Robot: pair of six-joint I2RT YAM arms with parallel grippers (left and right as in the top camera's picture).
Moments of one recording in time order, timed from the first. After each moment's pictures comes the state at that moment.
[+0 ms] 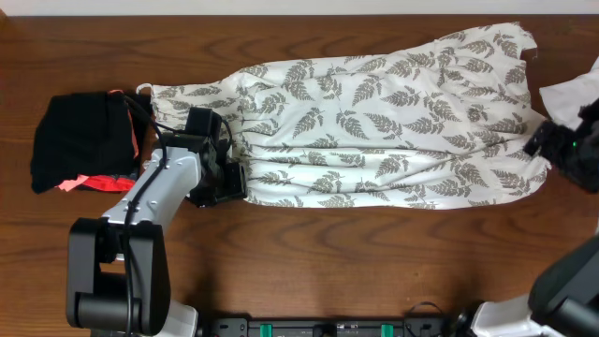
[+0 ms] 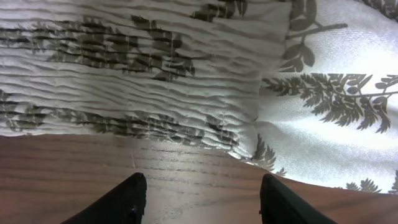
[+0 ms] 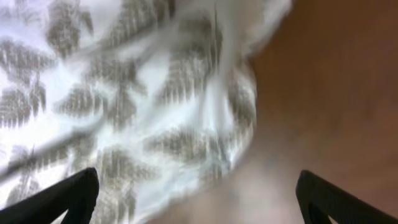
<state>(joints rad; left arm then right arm) -0.12 1.67 0.99 -0.84 0.18 -0.27 -0.55 1.66 1.34 -0.98 -0.10 0.10</state>
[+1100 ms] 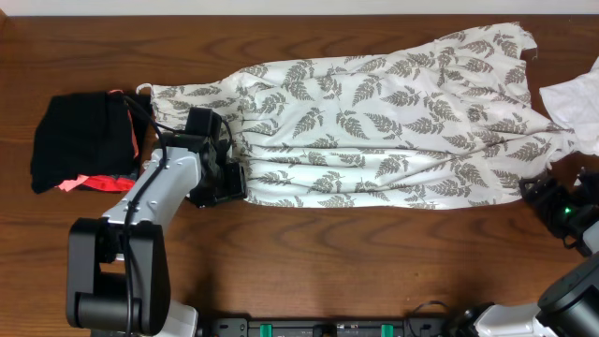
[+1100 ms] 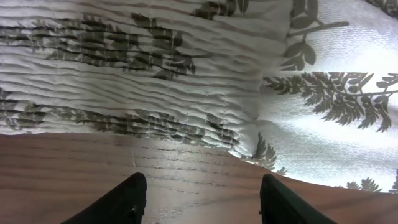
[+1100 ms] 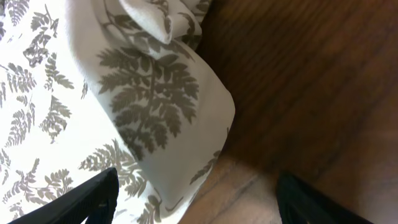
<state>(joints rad) -0.12 1.67 0.99 -0.84 0.18 -0.27 -0.85 1.66 0.76 -0.26 -0.53 0.08</state>
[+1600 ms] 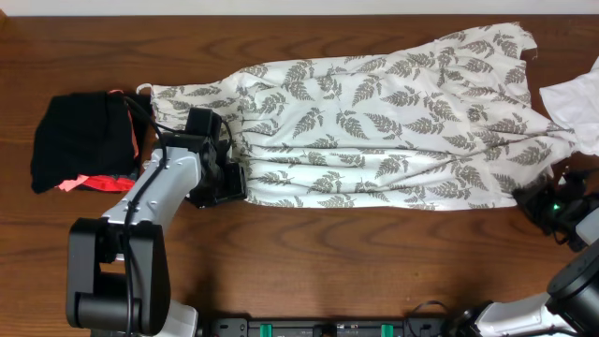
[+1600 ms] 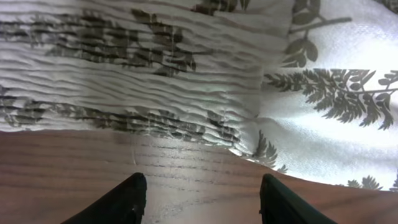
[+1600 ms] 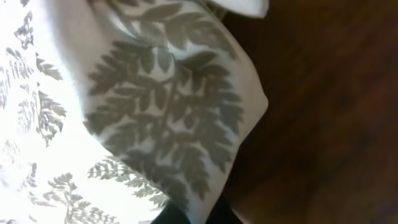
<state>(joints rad) -0.12 1.67 0.99 -0.84 0.18 -0.27 -0.81 1.74 0.76 -0.26 -0.58 0.14</state>
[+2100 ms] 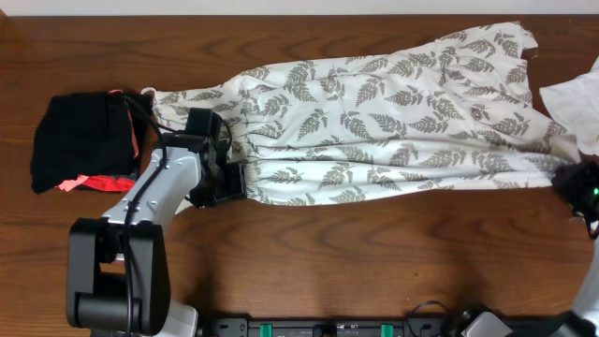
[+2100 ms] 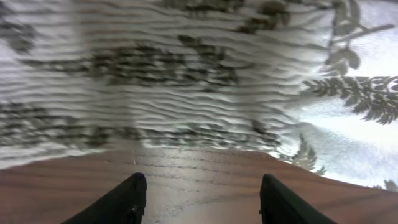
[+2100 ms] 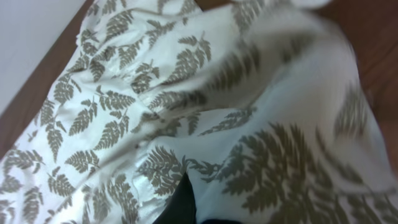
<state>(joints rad) -0.12 1.67 0.99 -0.85 0.18 -0.27 -0.76 1.29 0.96 -0.62 -0.44 0.18</state>
